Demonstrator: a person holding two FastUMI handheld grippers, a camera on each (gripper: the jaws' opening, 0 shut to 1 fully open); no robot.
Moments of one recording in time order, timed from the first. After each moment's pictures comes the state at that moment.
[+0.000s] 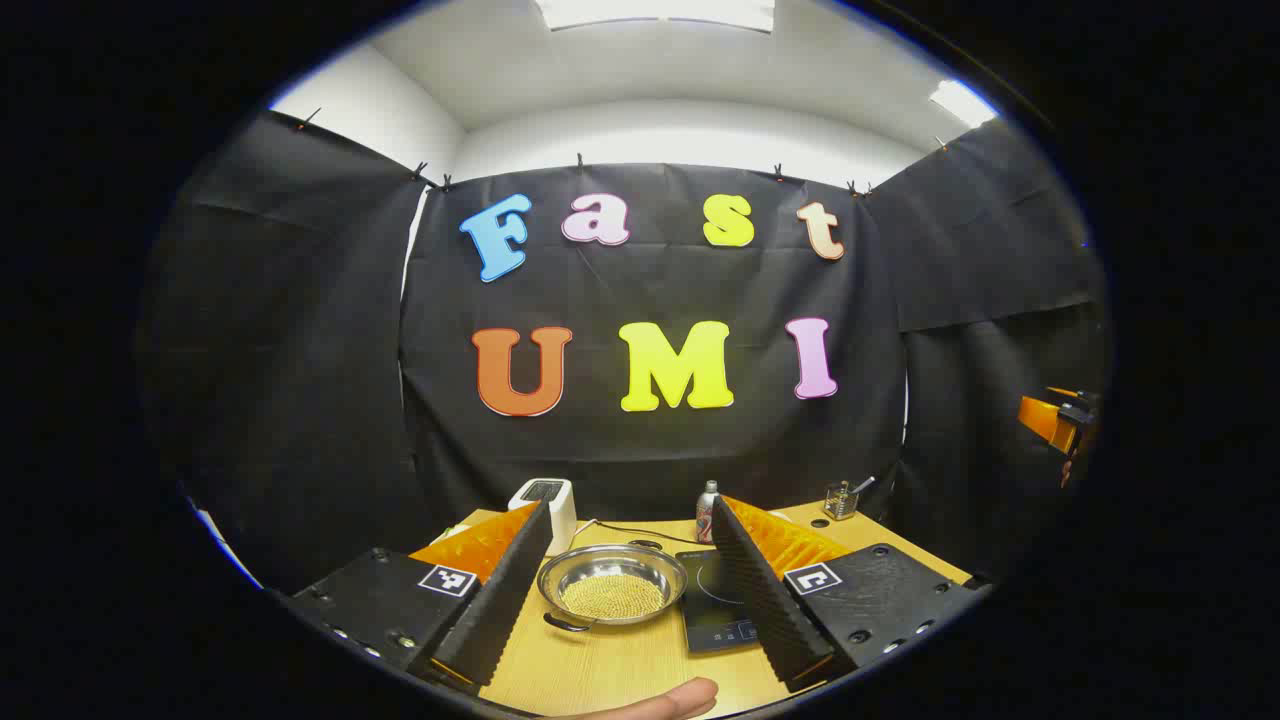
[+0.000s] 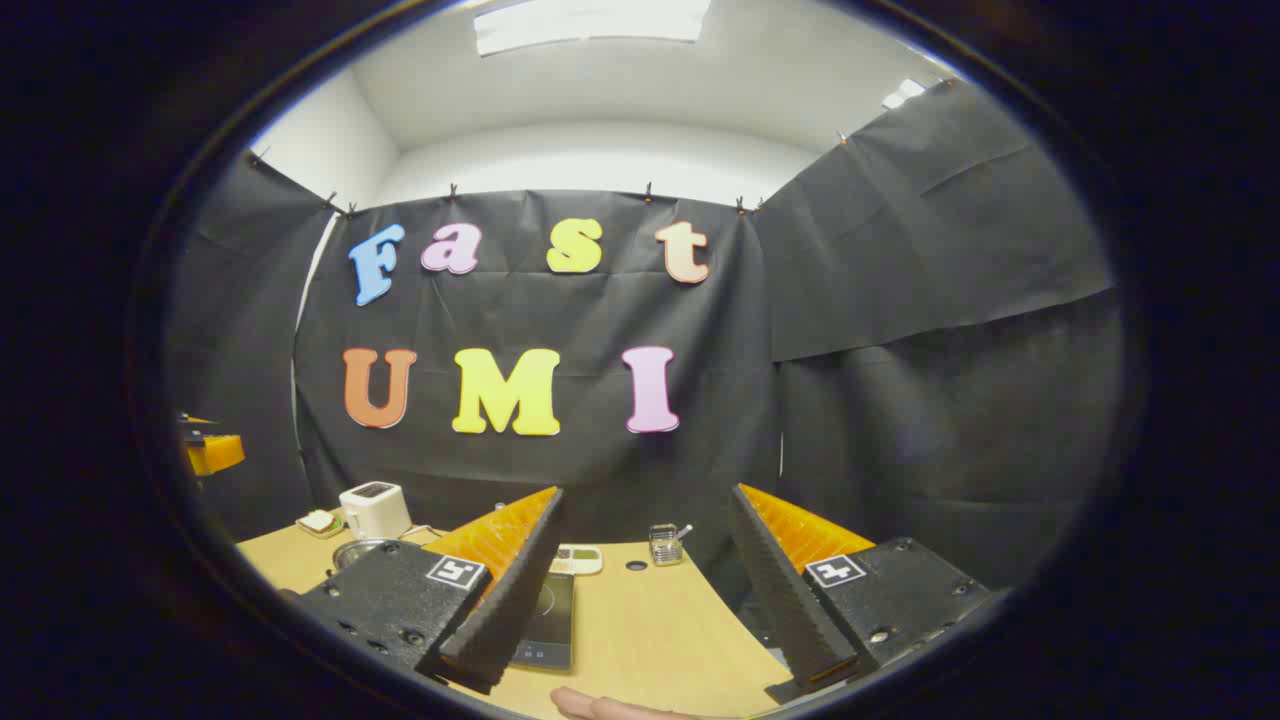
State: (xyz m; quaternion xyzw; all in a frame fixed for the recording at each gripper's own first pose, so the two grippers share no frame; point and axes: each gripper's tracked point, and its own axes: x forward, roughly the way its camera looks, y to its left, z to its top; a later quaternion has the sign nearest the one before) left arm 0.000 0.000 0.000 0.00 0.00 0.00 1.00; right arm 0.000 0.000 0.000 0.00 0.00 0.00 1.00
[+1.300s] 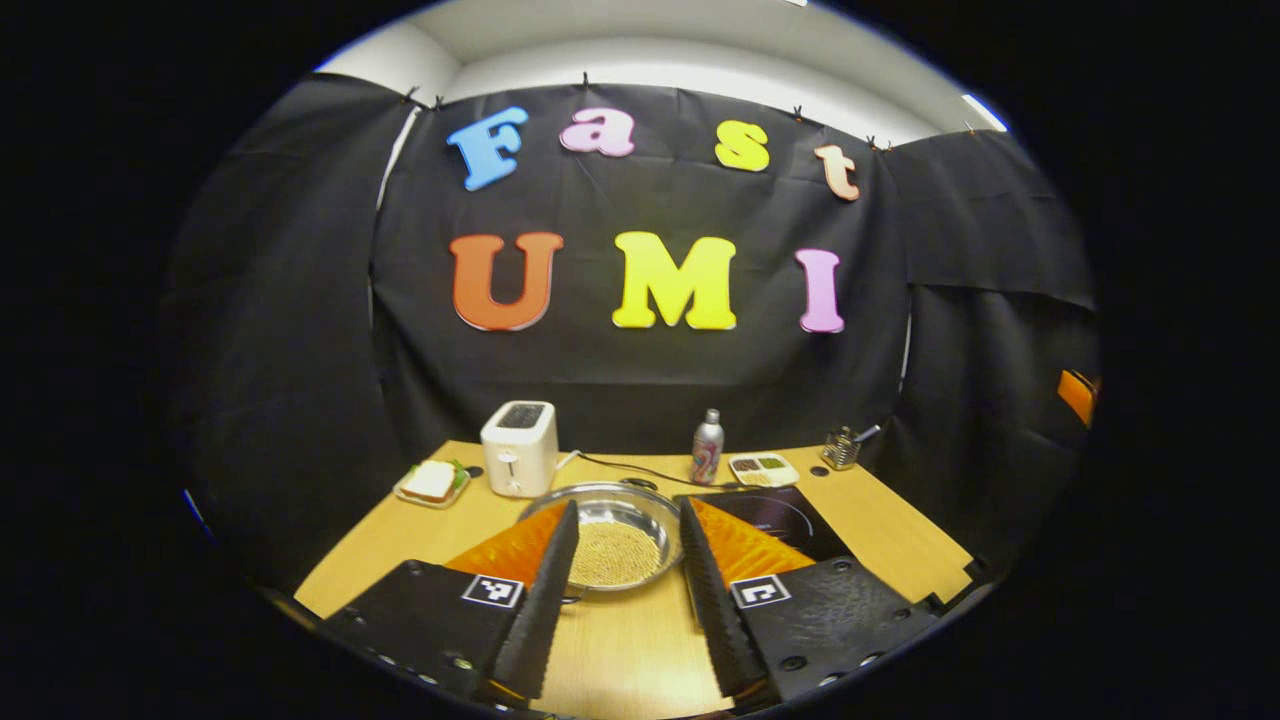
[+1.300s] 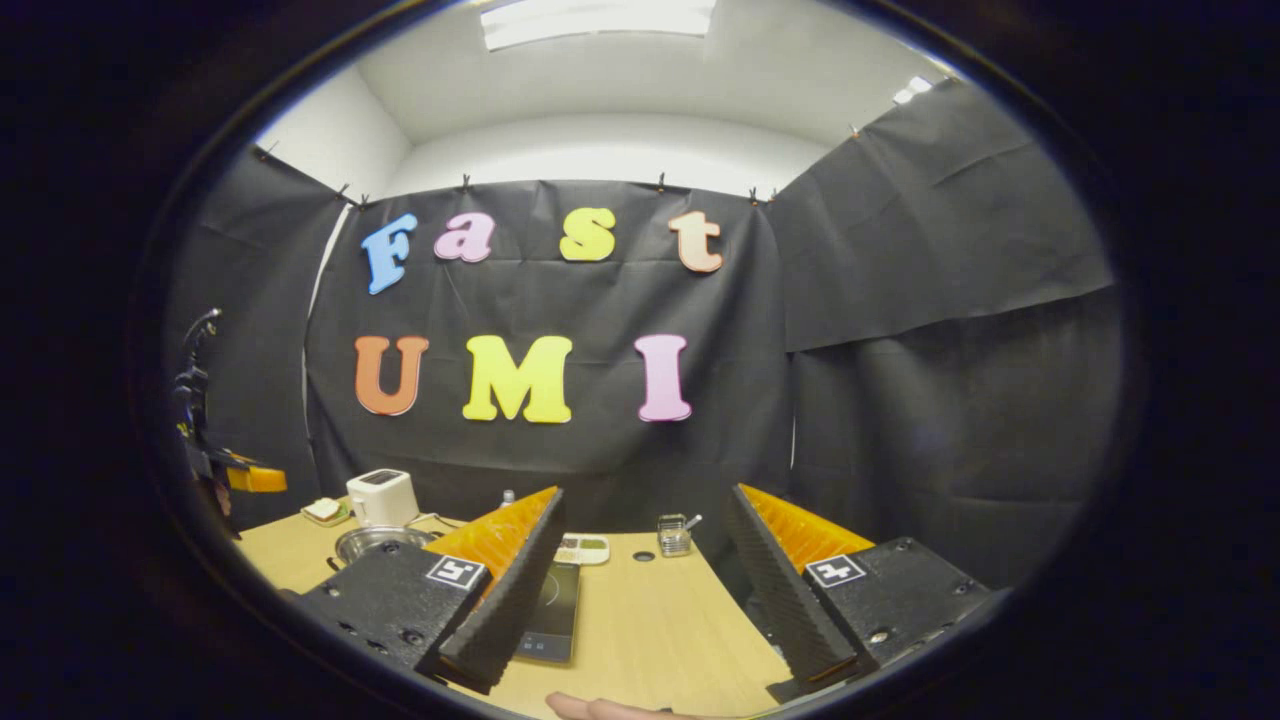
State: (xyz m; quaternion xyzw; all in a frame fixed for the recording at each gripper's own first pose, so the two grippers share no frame) left arm 0.067 0.009 -0.109 -0.06 0.15 -0.06 0.98; right arm 0.007 0.004 -0.022 0.00 0.02 0.02 1.00
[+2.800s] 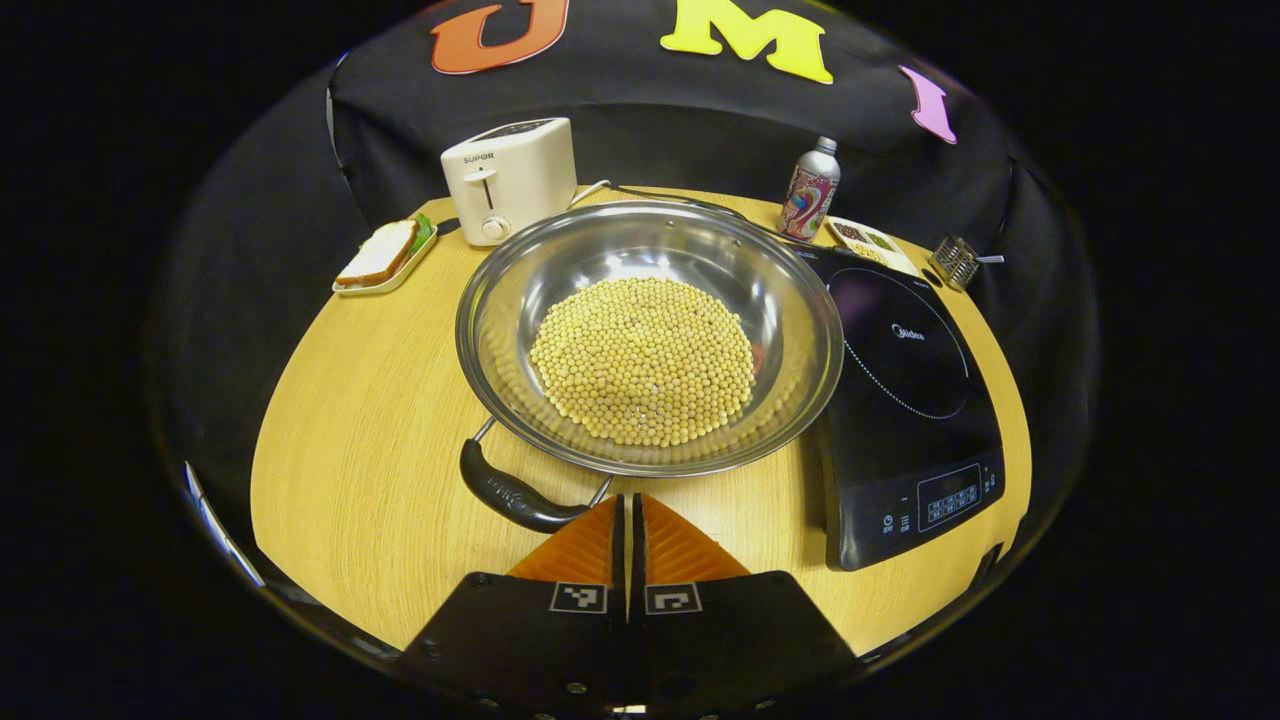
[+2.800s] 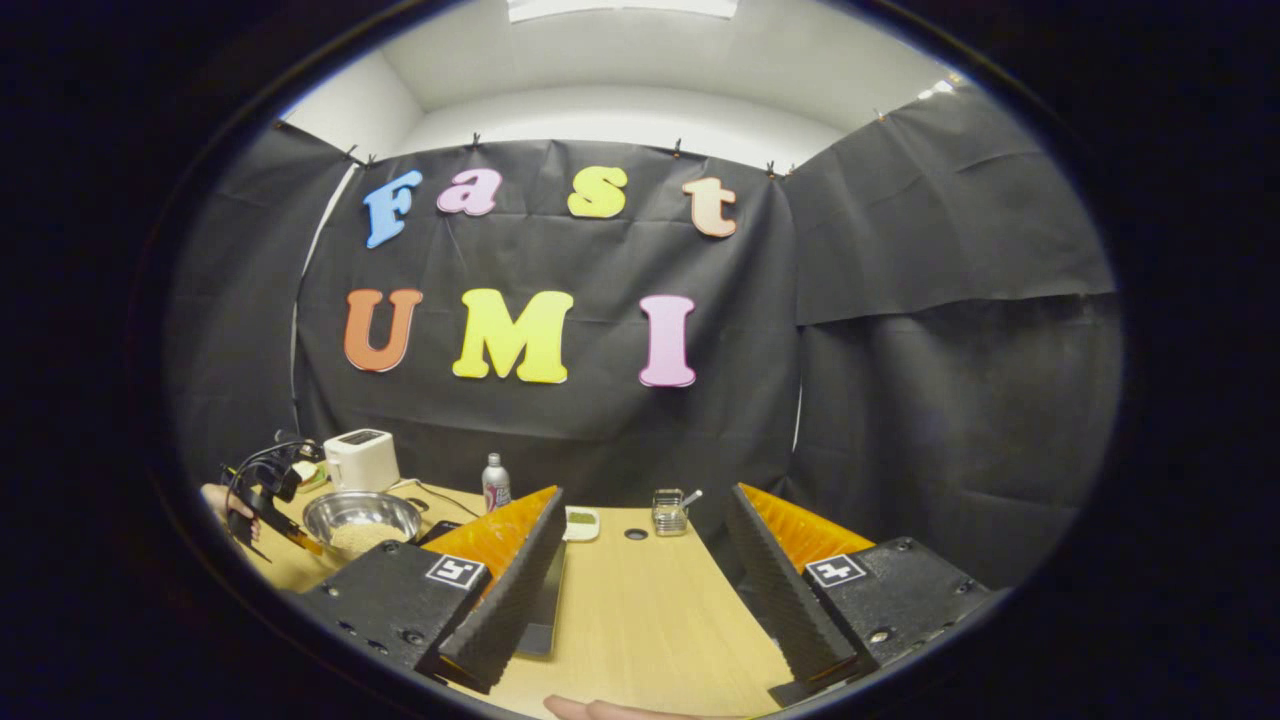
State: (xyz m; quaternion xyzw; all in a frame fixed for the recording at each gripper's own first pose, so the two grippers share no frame) left arm 0.118 0.034 -0.338 -0.05 0.48 0.00 0.88; right arm 0.059 0.015 -0.083 -0.04 0.06 0.01 1.00
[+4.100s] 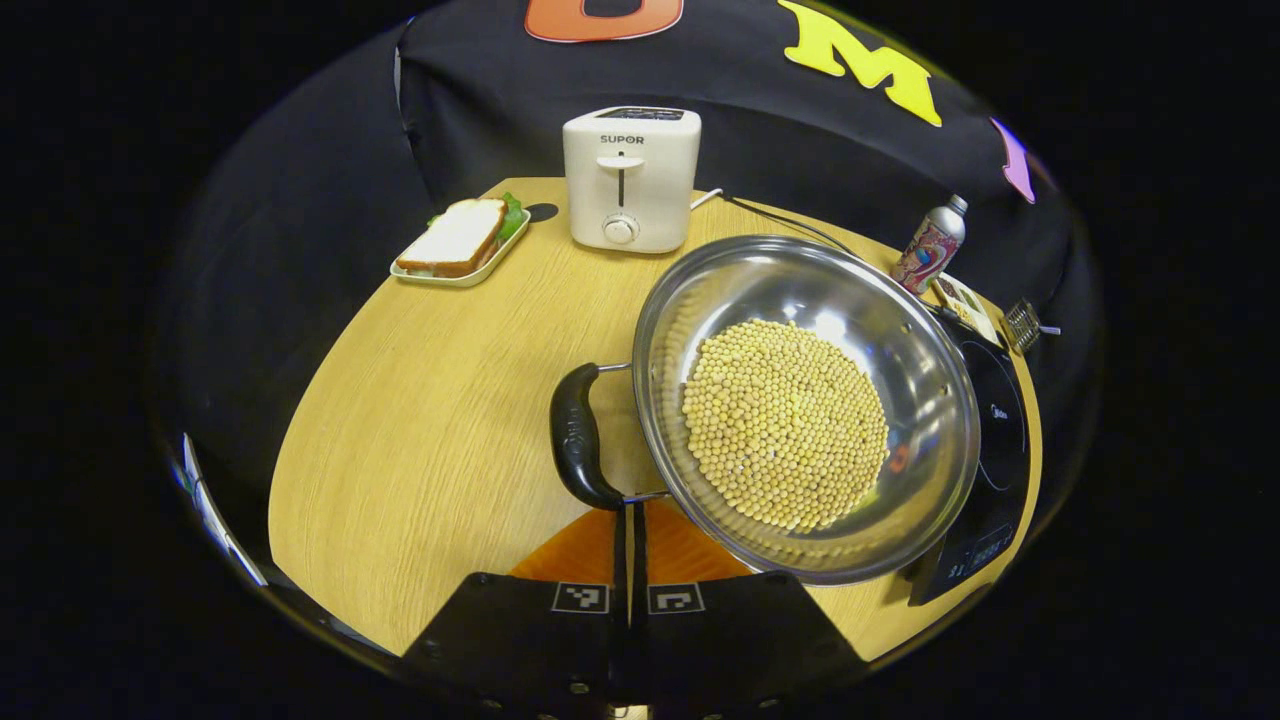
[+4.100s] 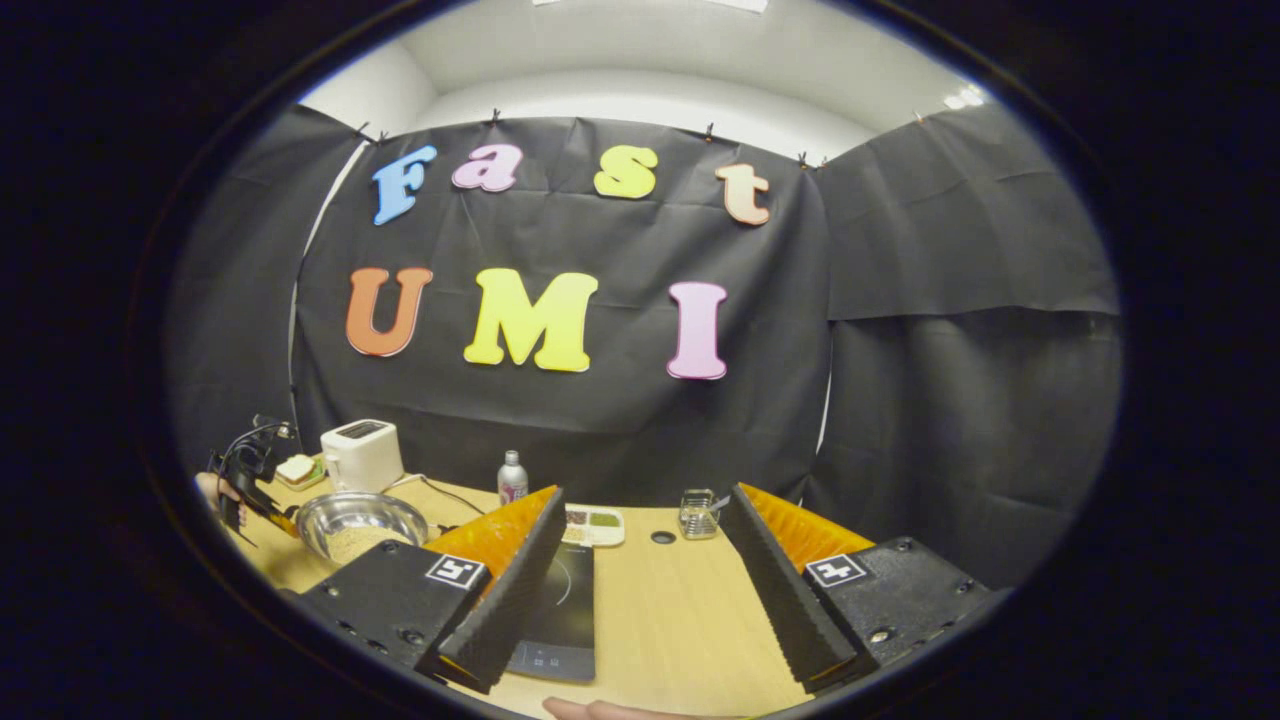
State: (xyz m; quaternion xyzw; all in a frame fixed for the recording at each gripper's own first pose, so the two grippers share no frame) left arm 0.167 0.146 -0.355 -0.09 0.49 0.06 0.86; right arm 0.109 0.092 -0.091 -0.05 0.08 0.02 1.00
